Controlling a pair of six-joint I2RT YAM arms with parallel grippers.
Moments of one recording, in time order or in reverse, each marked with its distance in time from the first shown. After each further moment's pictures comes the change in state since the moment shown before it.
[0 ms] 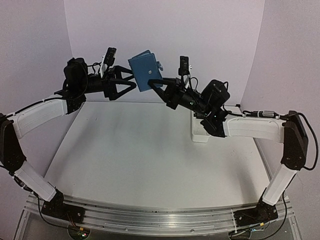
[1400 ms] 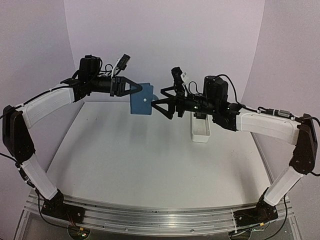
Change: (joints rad) left arm -0.010 0.145 0.240 -0.432 0.013 -0.030; right arm -0.029 -0.100 0.034 -0.592 0.050 -0.374
